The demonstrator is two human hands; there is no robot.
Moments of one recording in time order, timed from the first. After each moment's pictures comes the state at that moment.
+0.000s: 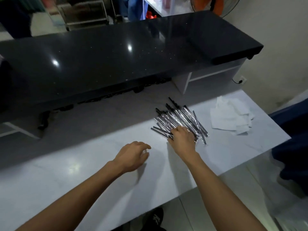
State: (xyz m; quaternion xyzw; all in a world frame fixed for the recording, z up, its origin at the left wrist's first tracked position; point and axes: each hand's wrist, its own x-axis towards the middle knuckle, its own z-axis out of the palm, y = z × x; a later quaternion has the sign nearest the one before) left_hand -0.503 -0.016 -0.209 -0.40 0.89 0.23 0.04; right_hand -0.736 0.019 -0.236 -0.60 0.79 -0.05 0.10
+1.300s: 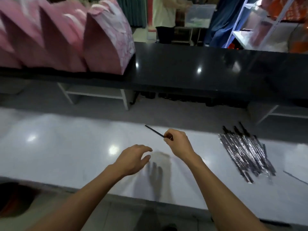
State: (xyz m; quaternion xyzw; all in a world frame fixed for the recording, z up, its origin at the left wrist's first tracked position) left_hand -0.302 0.086 -0.174 -0.63 0.75 0.22 -0.05; right_hand -0.508 0.004 -0.178 -0.73 0.59 -0.19 0.29
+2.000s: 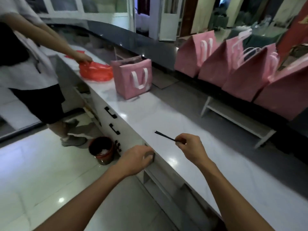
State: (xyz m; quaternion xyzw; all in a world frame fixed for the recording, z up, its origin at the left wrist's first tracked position) left_hand 0.091 0.361 -0.147 -0.83 0.50 0.15 -0.19; right_hand -0.060 0.154 -0.123 -0.88 0.31 -0.15 0.33
